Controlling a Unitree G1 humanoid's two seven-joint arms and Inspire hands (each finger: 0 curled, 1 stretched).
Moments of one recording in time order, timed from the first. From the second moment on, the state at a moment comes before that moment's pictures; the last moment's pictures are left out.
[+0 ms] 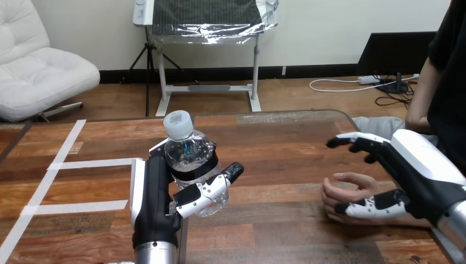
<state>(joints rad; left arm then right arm) 0.20 -0.05 -0.20 -0.03 0.24 -0.34 0.28 0.13 -0.61 -0.12 -0.20 -0.46 -0.17 0.32</state>
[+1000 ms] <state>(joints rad) 0.20 -0.05 -0.19 -0.03 0.24 -0.35 0.28 0.07 -0.68 -0.11 -0.14 -0.63 -0.02 0.36</state>
